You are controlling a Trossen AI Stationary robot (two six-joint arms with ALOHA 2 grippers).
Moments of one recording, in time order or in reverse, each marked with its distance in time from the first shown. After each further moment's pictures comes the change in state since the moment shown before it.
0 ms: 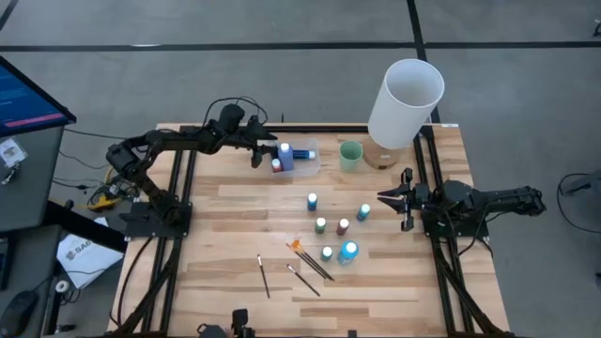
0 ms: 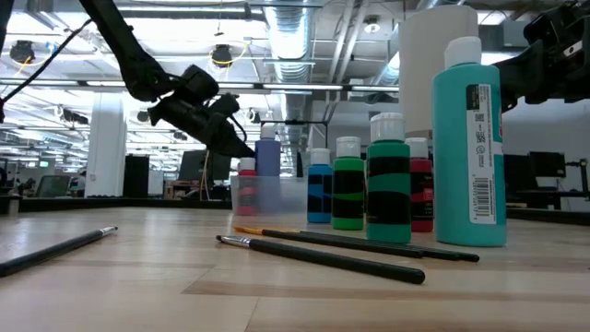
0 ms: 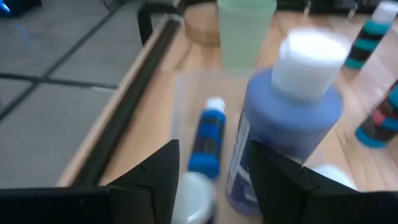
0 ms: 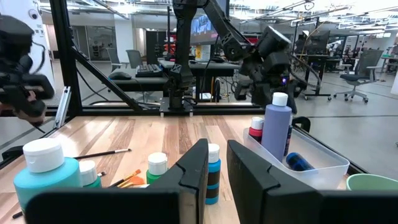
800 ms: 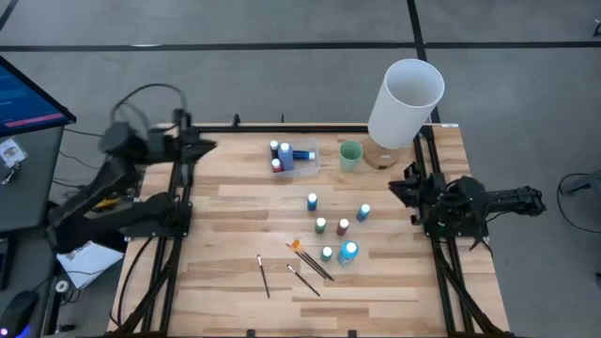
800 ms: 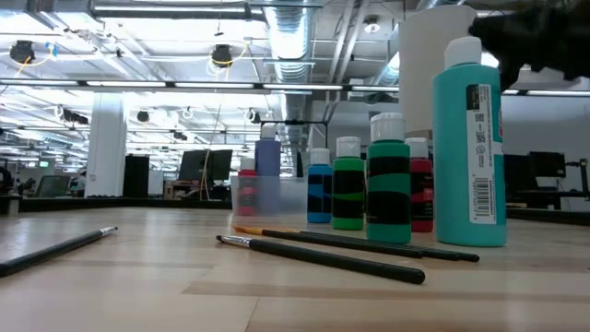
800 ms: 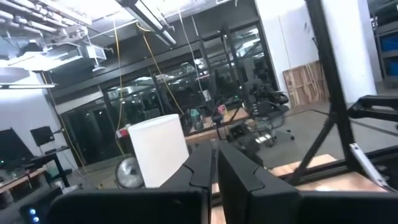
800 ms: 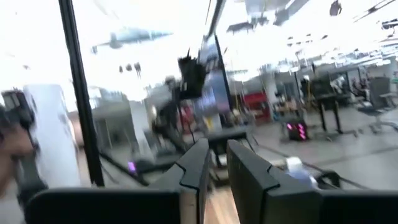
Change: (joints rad) left arm -0.176 -1.090 0.000 -0.270 0.017 -0.202; right arm 0.000 0.000 0.001 0.333 0.000 0.173
